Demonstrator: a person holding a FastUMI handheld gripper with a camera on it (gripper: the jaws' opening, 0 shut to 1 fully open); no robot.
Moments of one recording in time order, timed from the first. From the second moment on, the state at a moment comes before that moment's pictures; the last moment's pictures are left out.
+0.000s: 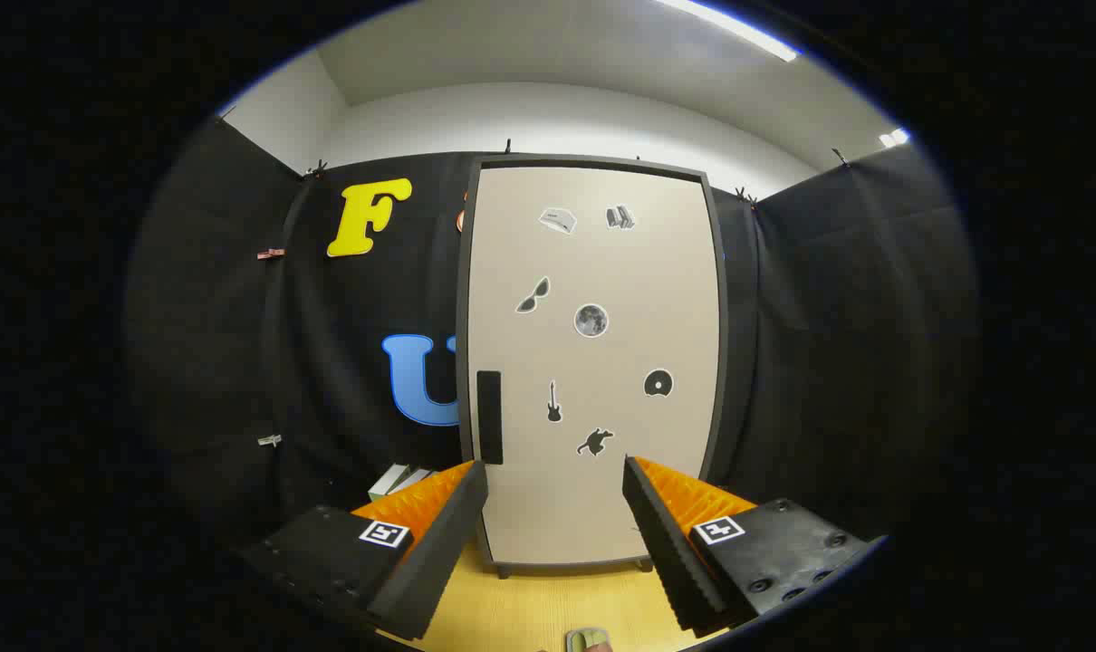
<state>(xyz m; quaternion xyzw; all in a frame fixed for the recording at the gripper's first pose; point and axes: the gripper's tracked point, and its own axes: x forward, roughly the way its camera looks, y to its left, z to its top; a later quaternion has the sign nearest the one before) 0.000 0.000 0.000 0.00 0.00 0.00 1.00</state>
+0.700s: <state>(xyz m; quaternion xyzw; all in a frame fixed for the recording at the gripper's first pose) 0.008 -0.003 -0.004 -0.01 0.00 0.00 1.00</state>
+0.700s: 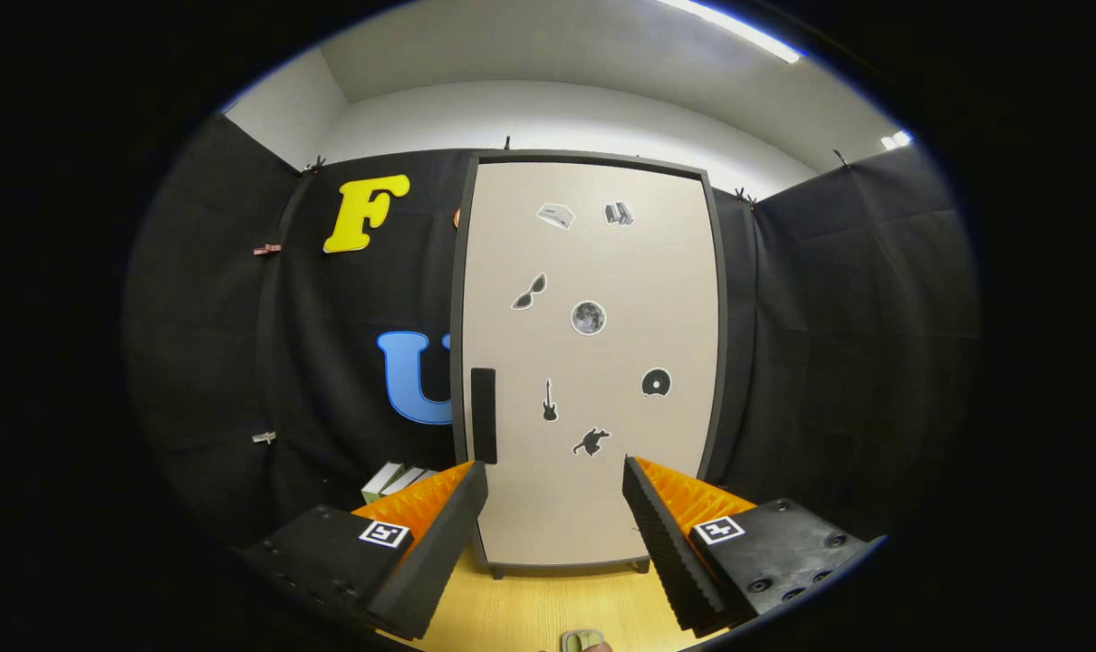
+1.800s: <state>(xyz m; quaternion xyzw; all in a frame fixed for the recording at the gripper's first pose) 0.138 0.059 -0.041 -0.01 0.01 0.02 1.00</state>
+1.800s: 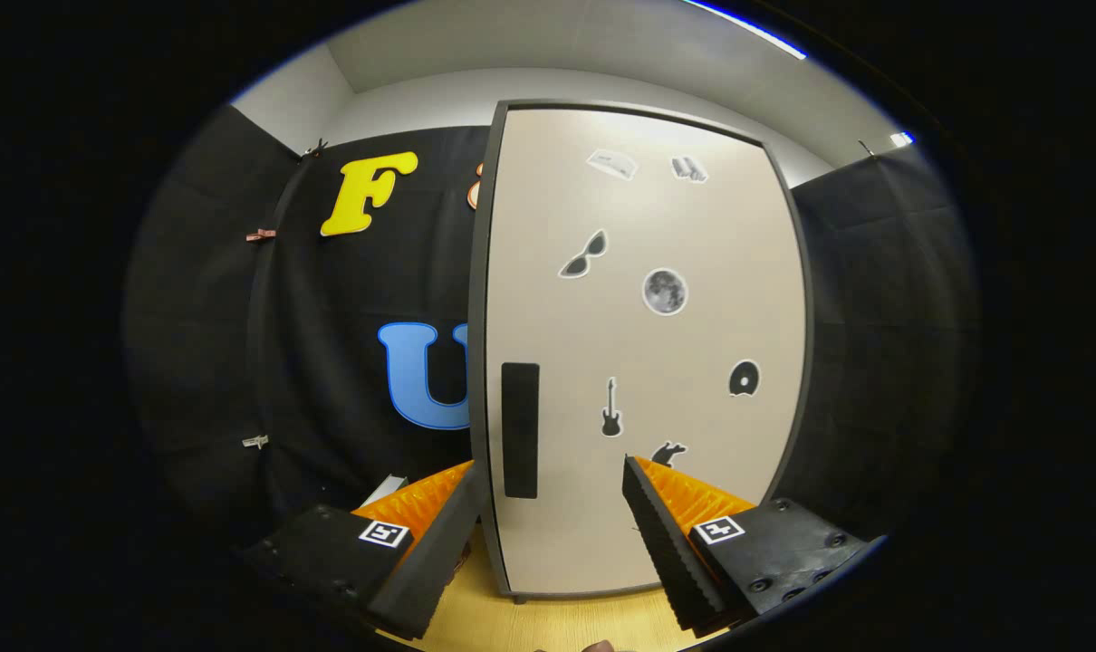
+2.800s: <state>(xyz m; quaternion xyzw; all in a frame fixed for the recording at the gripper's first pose) 0.230 0.083 -0.063 -0.01 0.03 0.00 1.00</state>
